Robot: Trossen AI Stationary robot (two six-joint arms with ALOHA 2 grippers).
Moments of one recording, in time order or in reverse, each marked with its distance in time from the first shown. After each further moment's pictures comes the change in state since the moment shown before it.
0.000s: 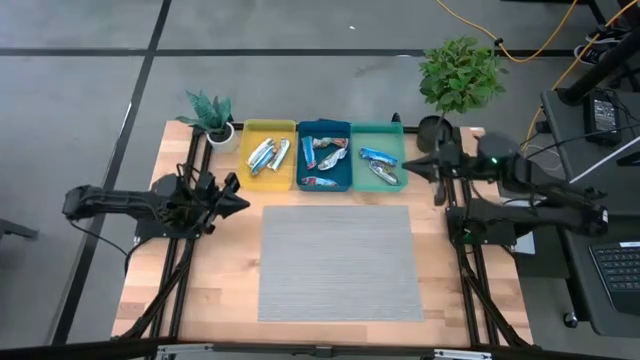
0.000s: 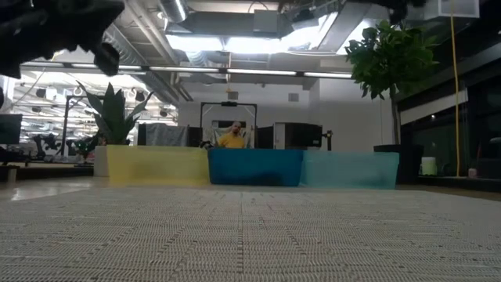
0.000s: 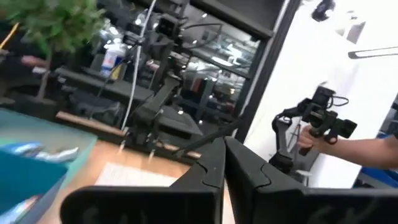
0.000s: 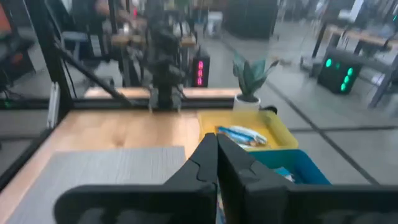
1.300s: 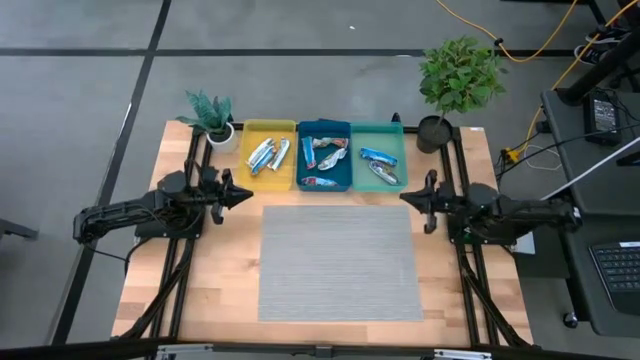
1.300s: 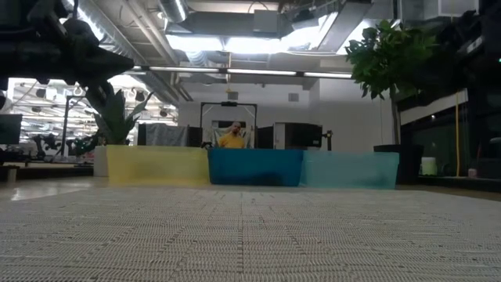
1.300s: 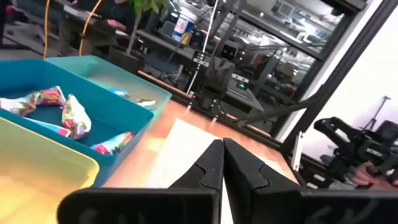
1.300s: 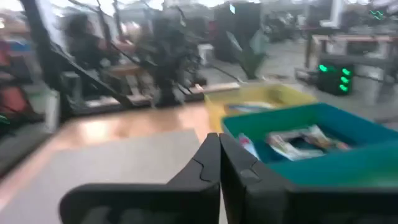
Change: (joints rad) left arm 0.216 -0.236 0.000 -0.489 -0.004 -0.035; right arm 0.286 -0.571 -0.795 0.403 0.330 0.186
